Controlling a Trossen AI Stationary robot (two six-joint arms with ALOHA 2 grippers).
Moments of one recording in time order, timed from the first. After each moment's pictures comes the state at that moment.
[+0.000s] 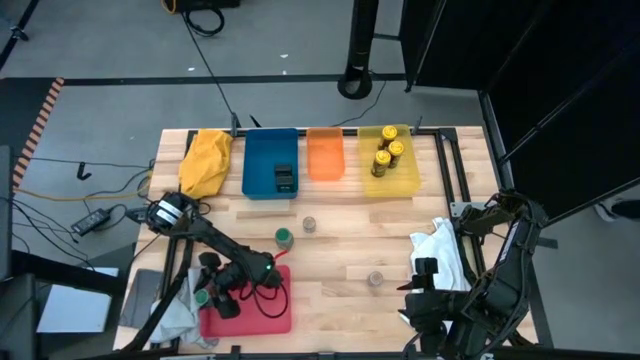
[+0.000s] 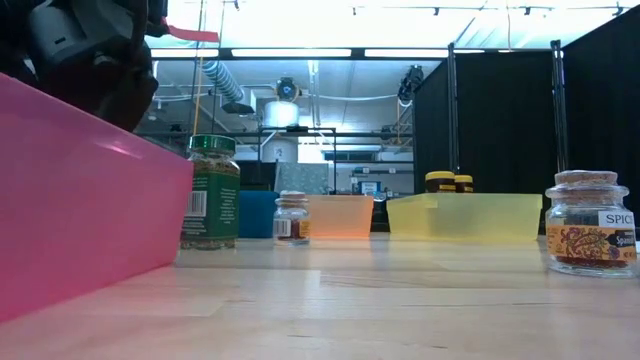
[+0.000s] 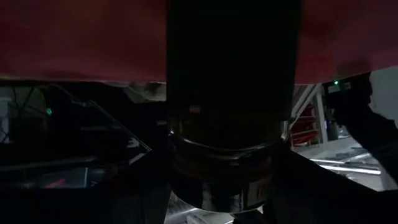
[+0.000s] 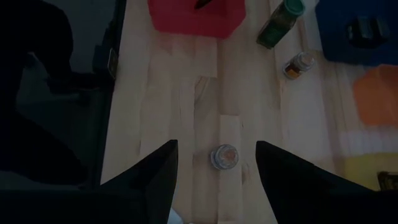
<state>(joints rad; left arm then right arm) -0.49 1.96 1.18 -1.57 0.90 -0.50 0.94 1.77 1.93 -1.44 0.57 0.80</state>
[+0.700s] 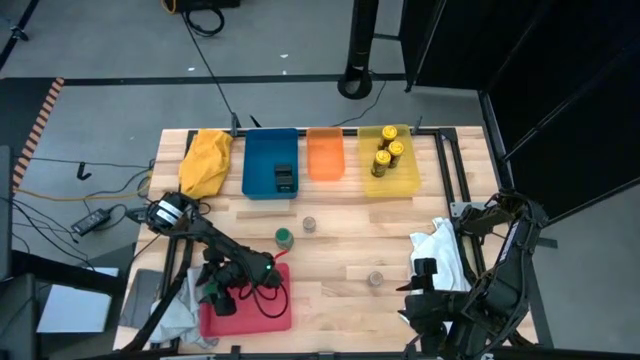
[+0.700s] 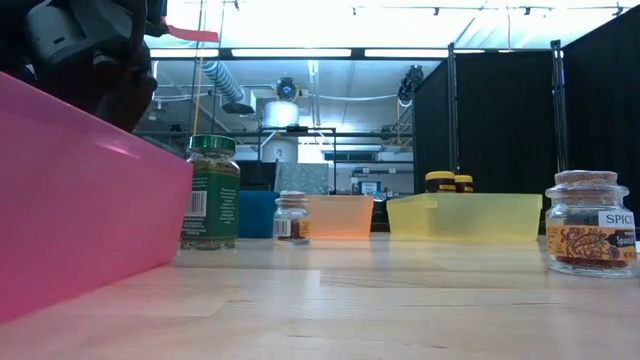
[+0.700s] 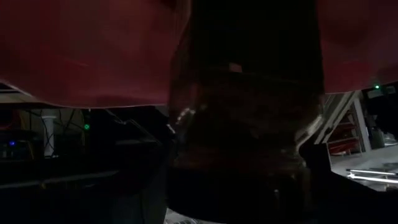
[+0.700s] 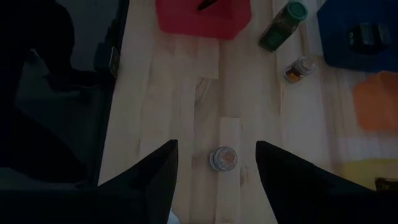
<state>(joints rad) -0.49 1.96 1.18 -1.57 0.78 -0.42 0.94 1.77 1.93 -1.44 0.57 0.77</state>
